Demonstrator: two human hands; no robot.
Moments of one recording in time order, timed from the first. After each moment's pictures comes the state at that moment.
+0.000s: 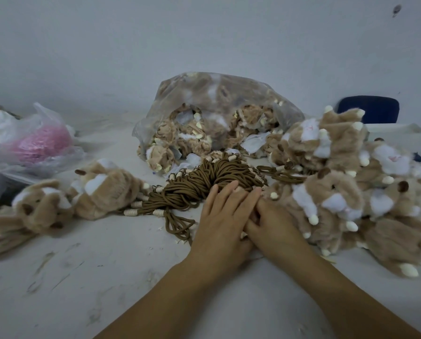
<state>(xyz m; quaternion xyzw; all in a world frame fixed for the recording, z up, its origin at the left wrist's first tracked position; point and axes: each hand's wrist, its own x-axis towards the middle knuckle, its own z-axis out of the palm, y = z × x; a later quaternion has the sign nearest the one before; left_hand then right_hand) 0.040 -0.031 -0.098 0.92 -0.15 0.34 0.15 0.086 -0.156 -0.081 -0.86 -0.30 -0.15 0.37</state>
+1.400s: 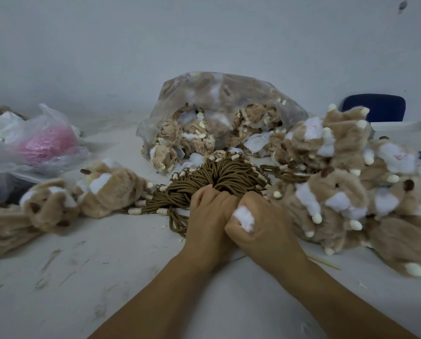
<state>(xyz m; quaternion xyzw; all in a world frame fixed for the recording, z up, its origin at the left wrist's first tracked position) 0.043 -0.016 -0.091 0.88 -0.13 0.42 0.18 0.057 -0.139 -0.065 -0.82 -0.33 -0.25 0.39</state>
